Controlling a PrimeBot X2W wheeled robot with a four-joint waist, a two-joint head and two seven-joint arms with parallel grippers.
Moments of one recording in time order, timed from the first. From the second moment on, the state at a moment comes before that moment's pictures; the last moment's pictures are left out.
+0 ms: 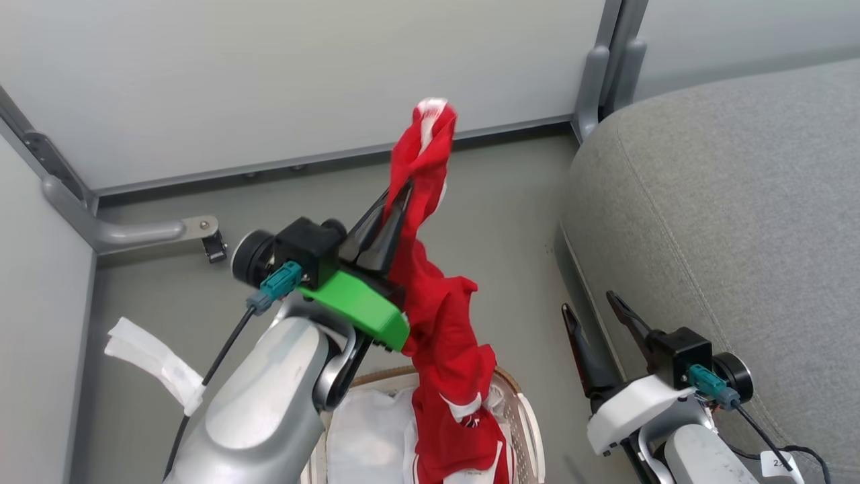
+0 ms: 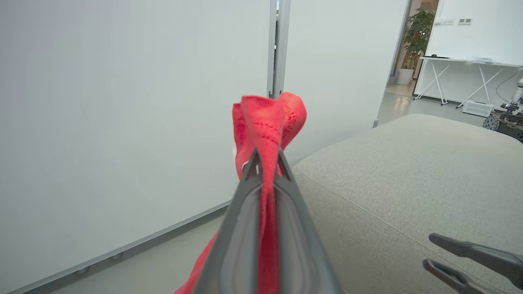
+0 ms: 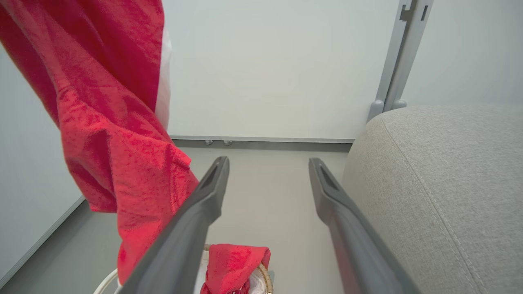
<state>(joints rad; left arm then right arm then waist) -0.55 0.12 -0.61 0.42 -0.48 -0.13 -0.26 -0.19 -0.05 0.21 0.36 0.17 0.13 -0.26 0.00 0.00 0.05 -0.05</state>
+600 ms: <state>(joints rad) -0.58 0.07 -0.73 0.37 -0.49 -0.13 -0.26 -0.41 -0.05 0.61 0.44 0.21 0.13 -0.26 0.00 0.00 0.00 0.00</state>
